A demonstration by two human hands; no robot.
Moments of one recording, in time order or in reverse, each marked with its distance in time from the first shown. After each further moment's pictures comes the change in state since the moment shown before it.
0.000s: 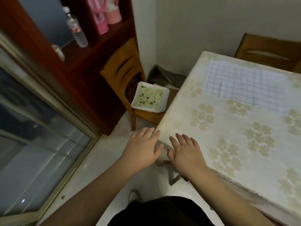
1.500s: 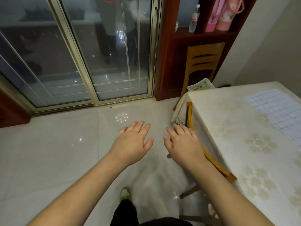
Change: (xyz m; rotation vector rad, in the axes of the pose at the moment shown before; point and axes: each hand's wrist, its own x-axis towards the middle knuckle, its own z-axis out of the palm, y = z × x) left_hand -0.365 0.399 0.096 -0.163 0.238 -0.893; right_hand -0.373 0.144 0.034 -0.187 0.040 -0.792
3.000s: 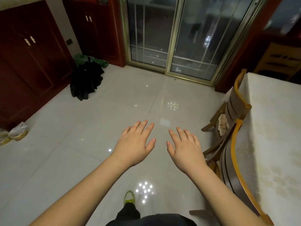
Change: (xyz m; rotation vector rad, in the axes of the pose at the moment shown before) left_hand -0.610 0.259 0.121 -0.039 0.155 -0.555; right_hand -0.562 0.001 0.099 -0.102 -0.099 -0.562
